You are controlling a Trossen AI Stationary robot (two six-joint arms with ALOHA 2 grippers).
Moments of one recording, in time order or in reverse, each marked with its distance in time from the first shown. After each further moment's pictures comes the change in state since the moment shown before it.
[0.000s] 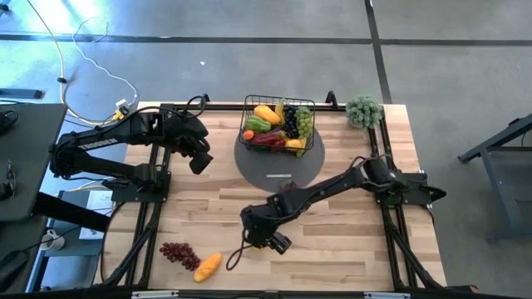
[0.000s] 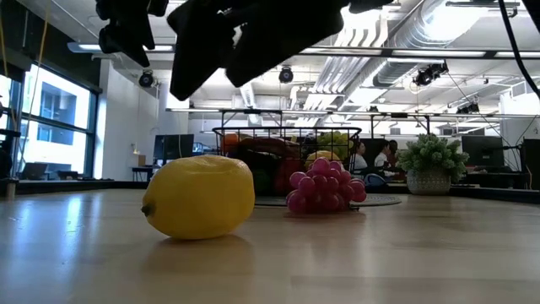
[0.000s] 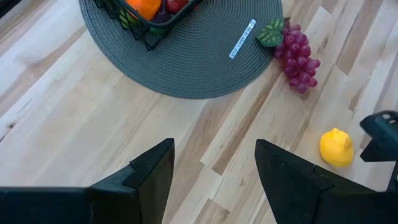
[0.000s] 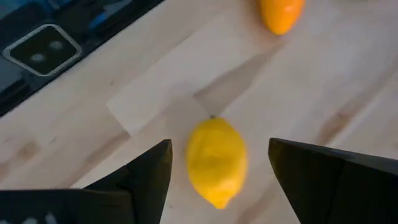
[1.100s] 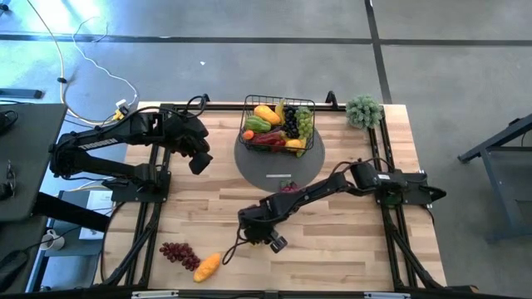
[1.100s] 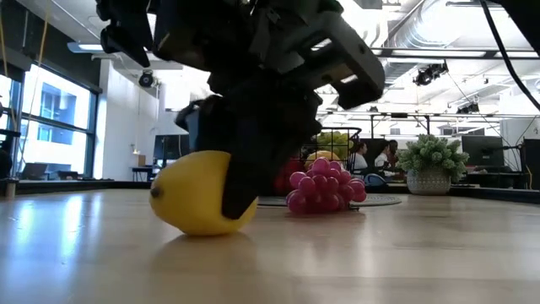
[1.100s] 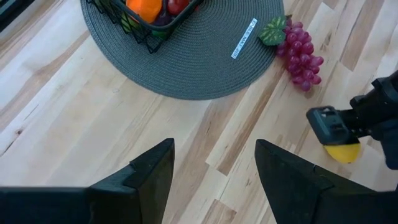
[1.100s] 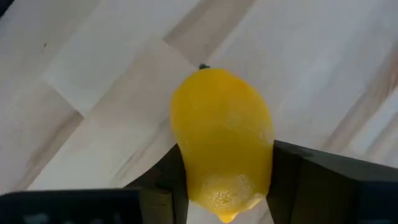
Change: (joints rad) left arm 0.000 0.000 0.000 -0.001 -0.012 0.035; right arm -0.032 0.147 0.002 -0.006 -0.004 0.120
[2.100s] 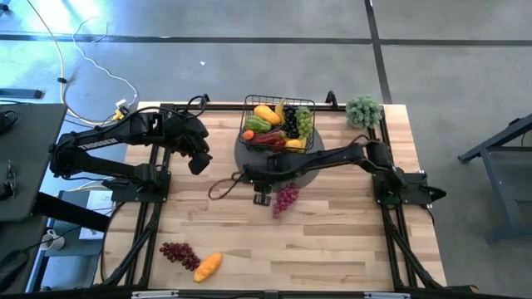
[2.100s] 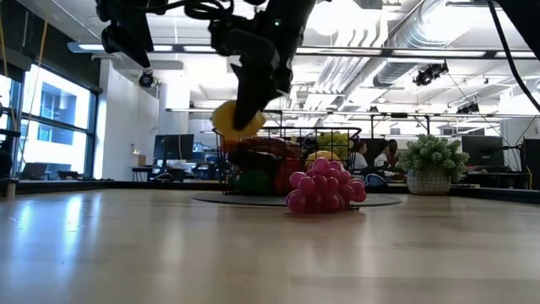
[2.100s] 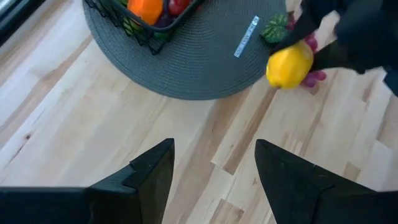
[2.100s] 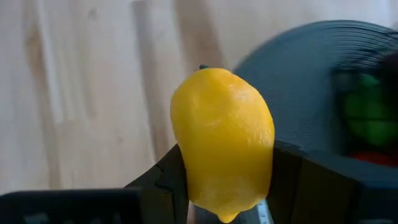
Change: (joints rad) left arm 0.000 0.000 0.000 -0.005 -0.012 0.037; right arm -0.197 -0.209 -0.002 -0.173 0.441 0.542
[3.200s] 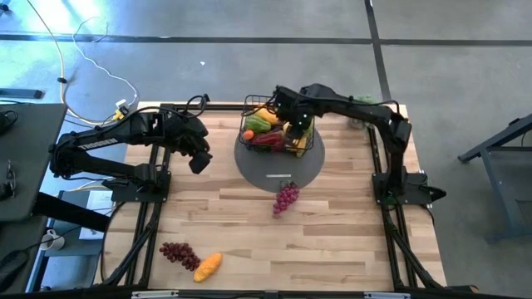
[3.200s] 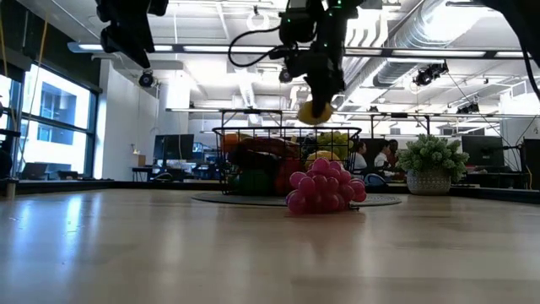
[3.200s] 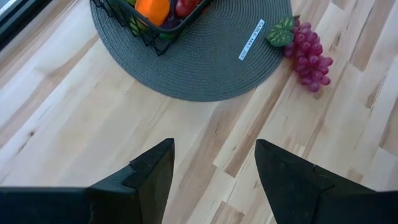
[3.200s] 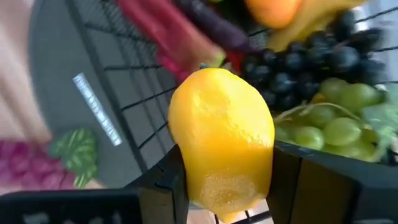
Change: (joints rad) left arm 0.000 0.000 0.000 0.001 -0.018 -0.024; right arm -0.475 -0.195 0.000 -0.390 -0.135 -0.145
